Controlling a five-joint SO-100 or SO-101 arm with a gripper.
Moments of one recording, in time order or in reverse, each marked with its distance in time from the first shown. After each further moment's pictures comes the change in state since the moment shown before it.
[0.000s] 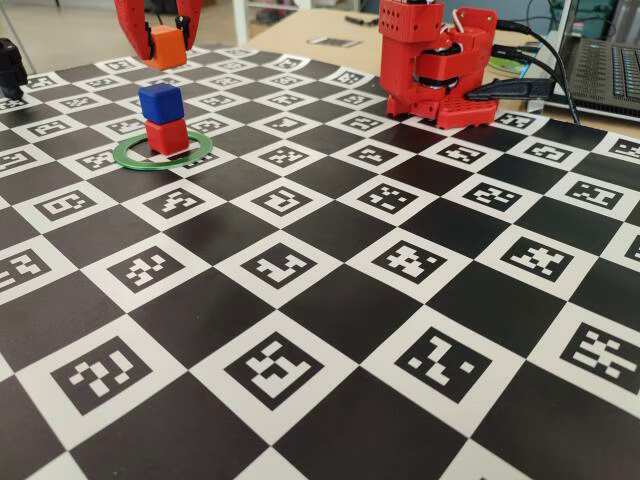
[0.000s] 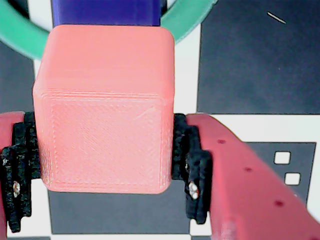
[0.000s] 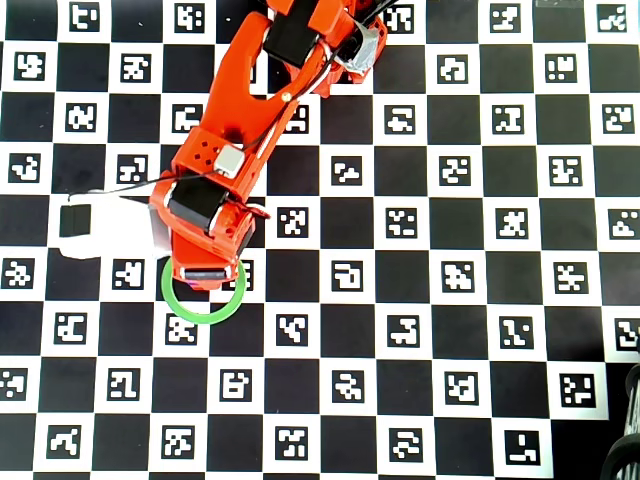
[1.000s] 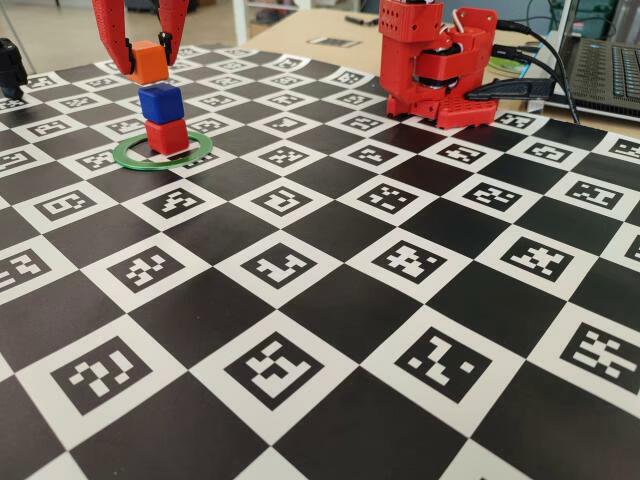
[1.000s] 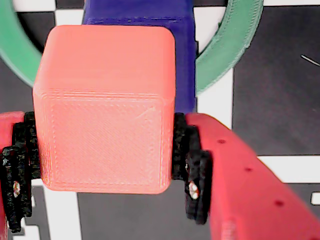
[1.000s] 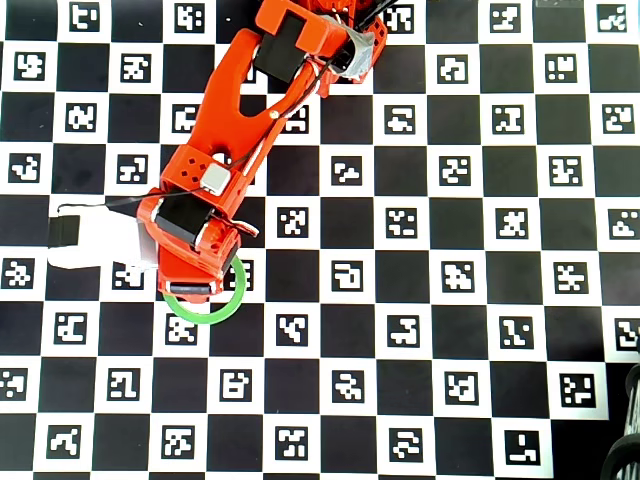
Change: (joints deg) arm 1.1 -3.5 -1.4 -3.7 0.5
